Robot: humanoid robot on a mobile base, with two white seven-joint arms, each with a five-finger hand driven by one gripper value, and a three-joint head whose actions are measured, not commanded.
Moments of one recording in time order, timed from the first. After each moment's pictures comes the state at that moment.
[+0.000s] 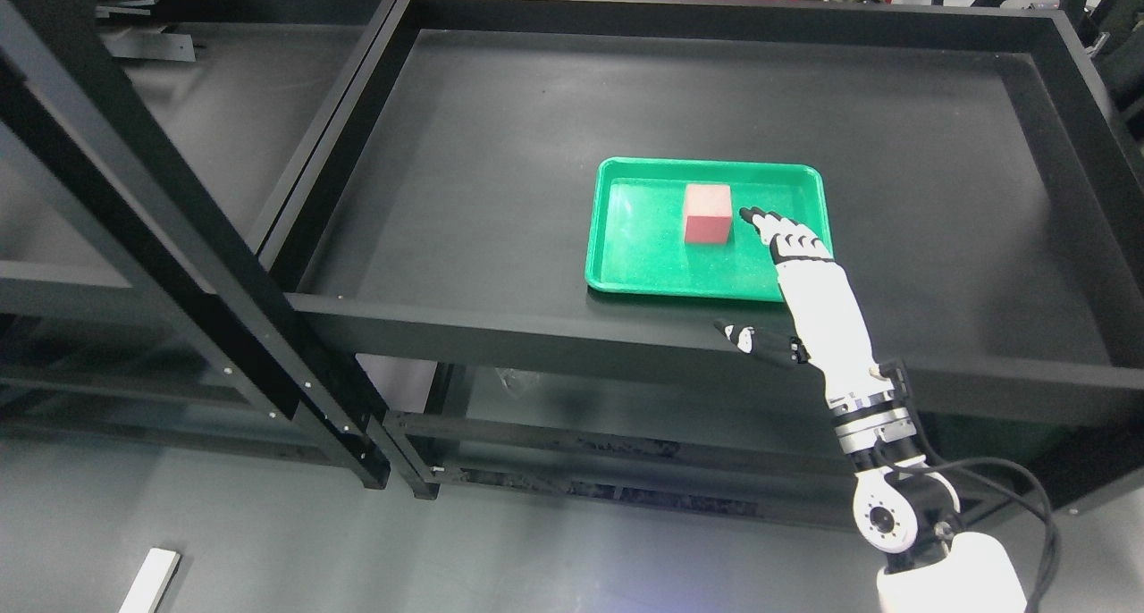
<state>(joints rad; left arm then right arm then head) 0.00 0.00 -0.08 0.00 0.13 0.01 0.18 0.00 -0.02 0.10 -1.62 0.93 -0.33 -0.10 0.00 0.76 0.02</state>
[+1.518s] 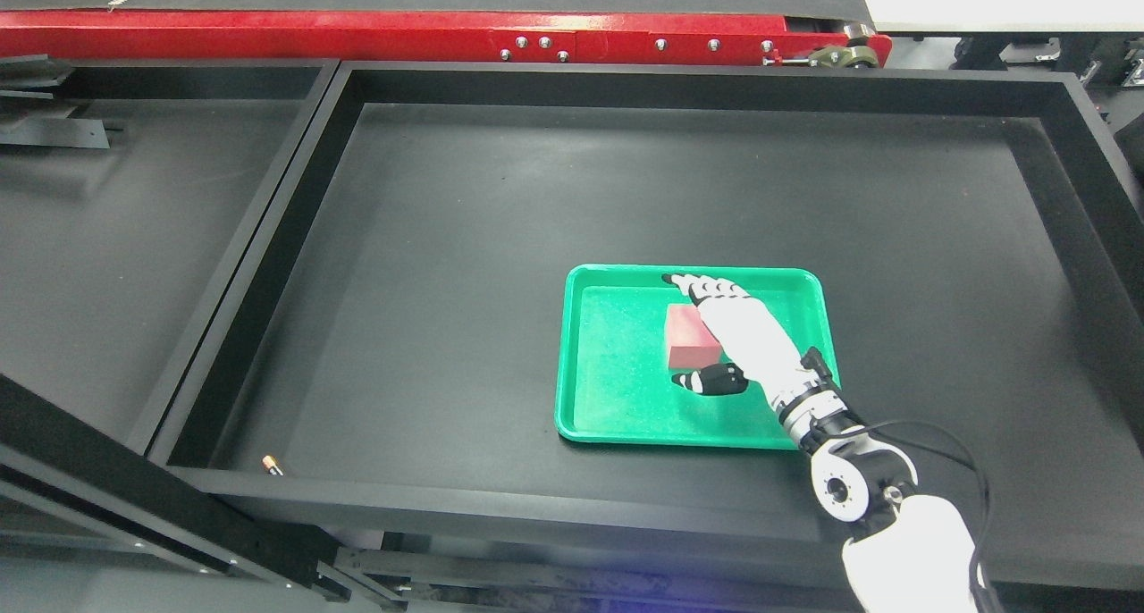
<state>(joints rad) 0.00 0.00 -0.08 0.00 0.13 0.01 0.18 -0.10 0.00 0.17 -1.46 1.03 -0.27 0.21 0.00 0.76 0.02</state>
